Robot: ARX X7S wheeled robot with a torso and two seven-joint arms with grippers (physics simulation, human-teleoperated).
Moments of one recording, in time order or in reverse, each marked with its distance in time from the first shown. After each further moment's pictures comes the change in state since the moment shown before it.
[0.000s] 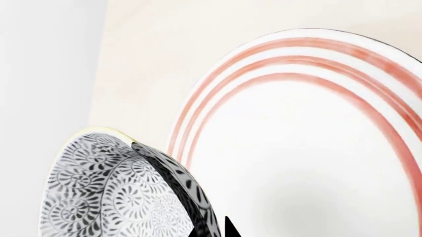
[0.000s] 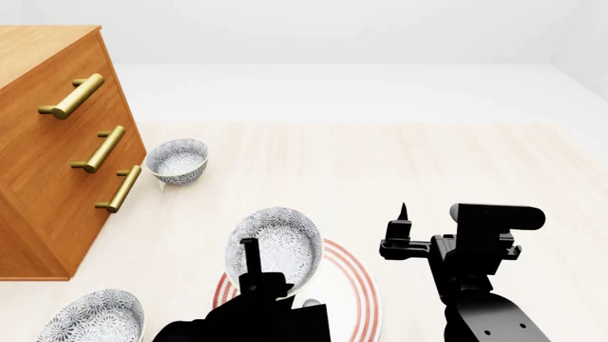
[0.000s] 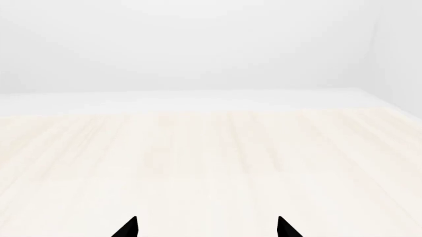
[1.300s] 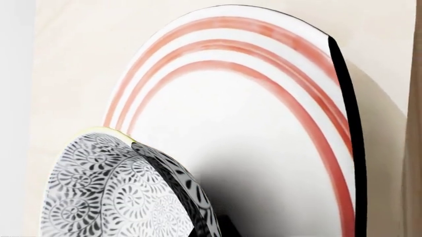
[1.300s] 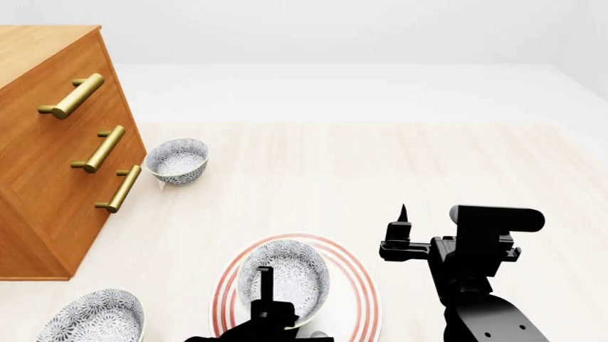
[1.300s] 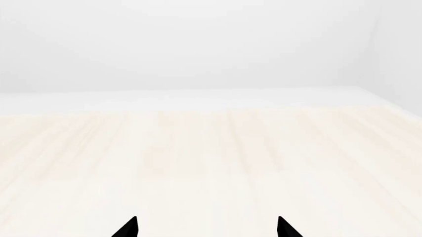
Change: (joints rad) left arm 0.038 0.005 0.104 -0.141 -0.013 0.136 0.007; right arm -0.007 0.014 -0.012 0.007 0.025 -0.017 0.022
